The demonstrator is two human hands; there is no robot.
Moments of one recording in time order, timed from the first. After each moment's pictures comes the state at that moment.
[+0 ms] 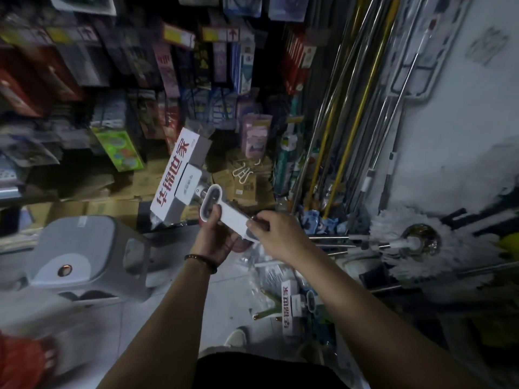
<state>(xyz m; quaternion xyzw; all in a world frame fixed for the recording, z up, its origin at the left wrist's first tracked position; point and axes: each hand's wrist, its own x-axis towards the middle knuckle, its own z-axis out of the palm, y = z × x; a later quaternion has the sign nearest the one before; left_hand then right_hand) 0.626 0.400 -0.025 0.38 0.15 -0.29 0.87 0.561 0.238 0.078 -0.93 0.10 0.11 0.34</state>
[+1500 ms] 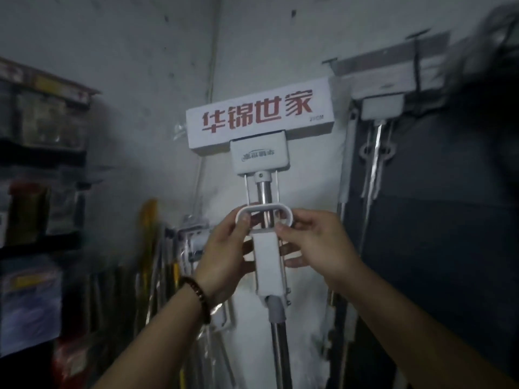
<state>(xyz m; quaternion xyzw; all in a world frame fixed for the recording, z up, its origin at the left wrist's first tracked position) 0.636 -0.009 0.509 0.39 -0.47 -0.24 0.76 0.490 -0.087 0.547 -0.76 0.16 -0.44 0.45</state>
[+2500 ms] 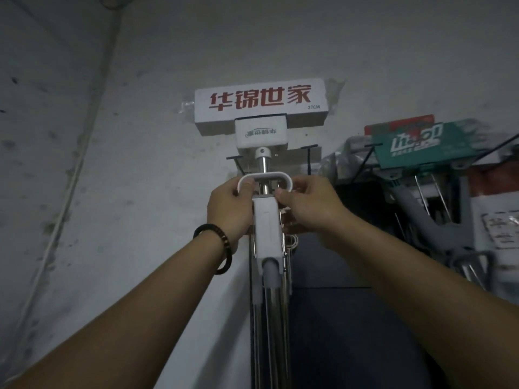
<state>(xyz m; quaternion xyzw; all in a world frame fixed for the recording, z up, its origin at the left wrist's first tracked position) 0.602 -0.193 0.760 0.30 -0.60 -0.07 0.74 0.446 -0.170 0.759 -0.70 0.26 -0.63 0.20</state>
